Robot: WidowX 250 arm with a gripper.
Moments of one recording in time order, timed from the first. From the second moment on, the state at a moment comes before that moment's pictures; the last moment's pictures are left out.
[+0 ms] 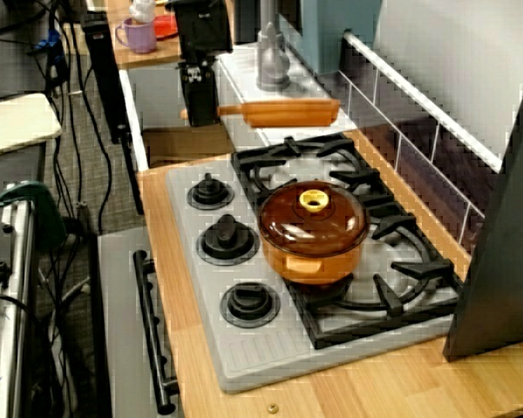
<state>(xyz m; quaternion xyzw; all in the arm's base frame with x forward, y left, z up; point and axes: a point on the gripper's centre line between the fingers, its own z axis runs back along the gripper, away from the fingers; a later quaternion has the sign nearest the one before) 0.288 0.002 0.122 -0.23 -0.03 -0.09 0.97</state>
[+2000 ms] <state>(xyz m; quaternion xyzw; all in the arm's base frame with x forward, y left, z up) 0.295 -0.049 0.165 0.11 -0.19 -0.09 0.97</state>
